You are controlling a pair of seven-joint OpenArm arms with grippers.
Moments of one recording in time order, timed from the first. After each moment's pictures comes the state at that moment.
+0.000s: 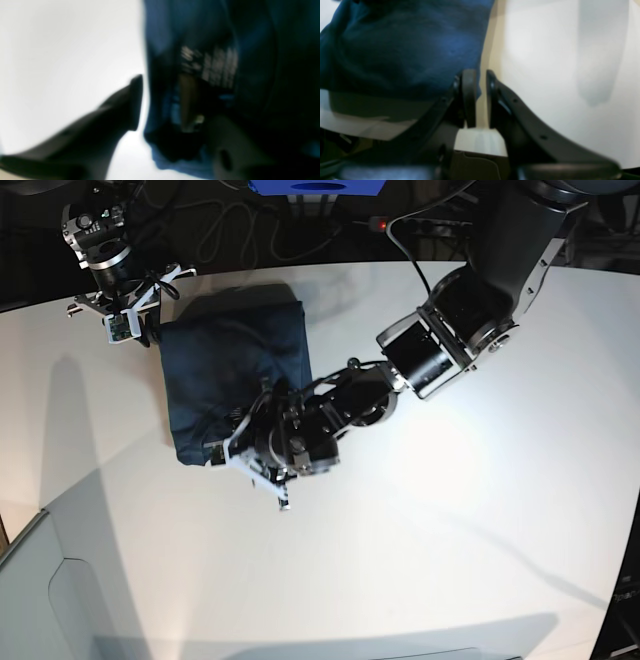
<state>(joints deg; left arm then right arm) -35.9 -3.0 56.0 67.4 -8.0 -27.3 45.4 -30.7 -9.0 32.2 117.7 -1.9 44.8 -28.5</state>
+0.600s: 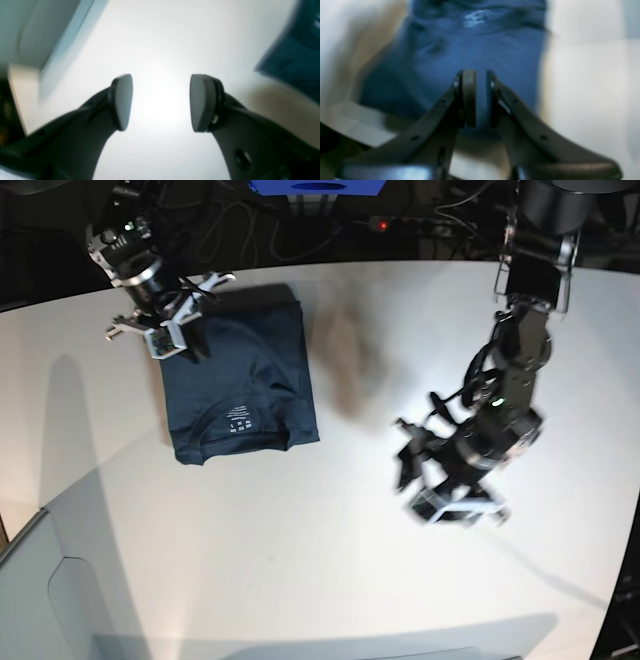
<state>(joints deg) -11.5 -22.0 9.8 106.8 -7.5 -27.1 52.5 -29.1 -8.9 20.0 117.7 -1.8 44.8 -28.8</state>
